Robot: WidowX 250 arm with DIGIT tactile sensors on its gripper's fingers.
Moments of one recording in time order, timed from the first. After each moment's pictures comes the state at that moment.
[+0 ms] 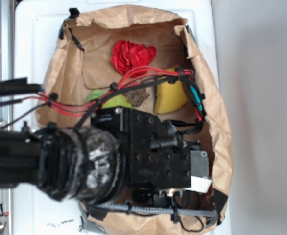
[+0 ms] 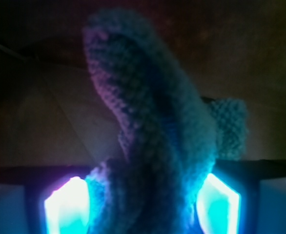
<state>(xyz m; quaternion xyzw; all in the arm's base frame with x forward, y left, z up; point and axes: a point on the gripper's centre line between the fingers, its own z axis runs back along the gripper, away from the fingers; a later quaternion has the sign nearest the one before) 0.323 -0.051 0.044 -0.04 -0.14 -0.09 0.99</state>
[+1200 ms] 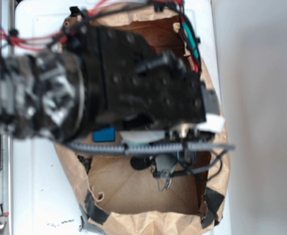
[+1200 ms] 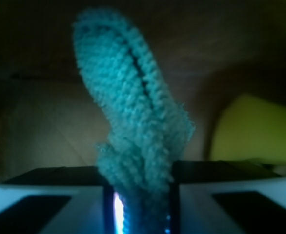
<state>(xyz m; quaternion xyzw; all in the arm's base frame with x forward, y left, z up) 0.311 0.014 0.097 -0.03 -0.12 0.01 0.99</state>
